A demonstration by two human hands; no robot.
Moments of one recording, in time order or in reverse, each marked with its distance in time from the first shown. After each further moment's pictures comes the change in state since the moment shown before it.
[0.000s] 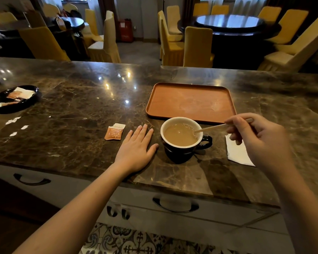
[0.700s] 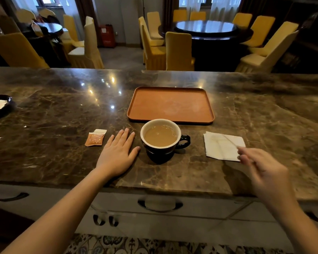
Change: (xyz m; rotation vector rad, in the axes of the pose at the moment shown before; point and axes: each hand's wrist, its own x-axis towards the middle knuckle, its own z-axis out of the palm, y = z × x) left_hand 0.000 0.002 -0.002 0.009 -0.011 -0.003; right_hand -0.075 0.056 -0.051 -0.423 0.014 -0.011
